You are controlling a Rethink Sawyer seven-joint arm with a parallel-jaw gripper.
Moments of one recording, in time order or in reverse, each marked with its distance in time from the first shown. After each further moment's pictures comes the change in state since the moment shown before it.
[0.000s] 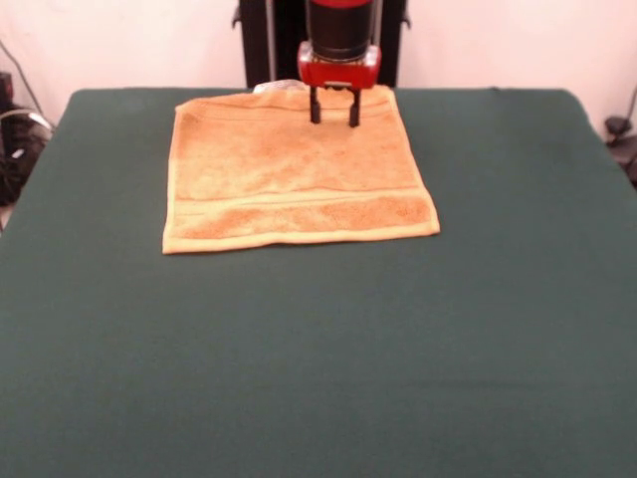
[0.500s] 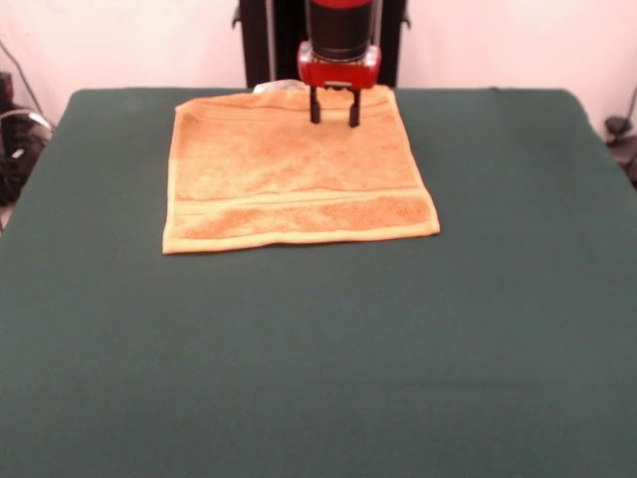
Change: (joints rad) arm 0.000 -0.001 0.001 -0.004 0.000 0.013 0.000
